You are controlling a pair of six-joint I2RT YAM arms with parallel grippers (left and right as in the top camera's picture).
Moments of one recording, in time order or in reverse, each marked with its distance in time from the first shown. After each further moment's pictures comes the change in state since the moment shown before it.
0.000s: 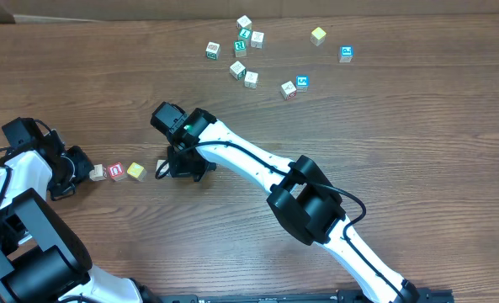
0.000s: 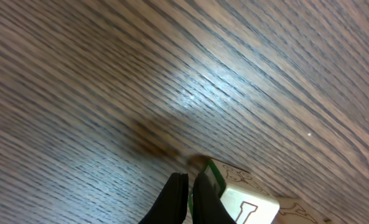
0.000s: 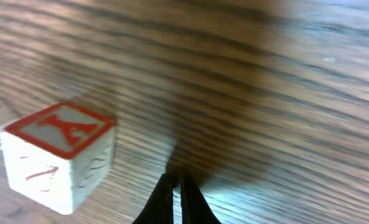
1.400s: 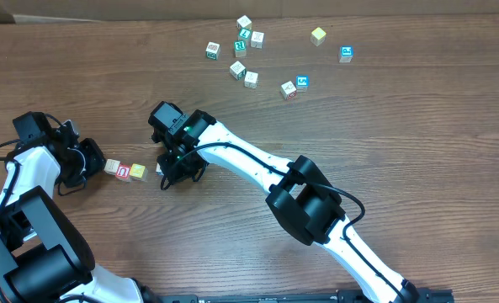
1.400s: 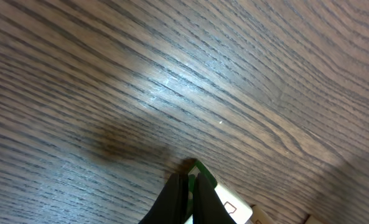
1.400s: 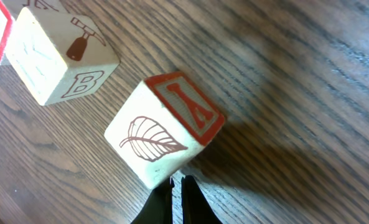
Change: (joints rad) left arm -0.051 0.000 0.000 0.012 0.153 0.004; right arm 0.002 0.000 -0.013 0.079 -0.164 -0.375
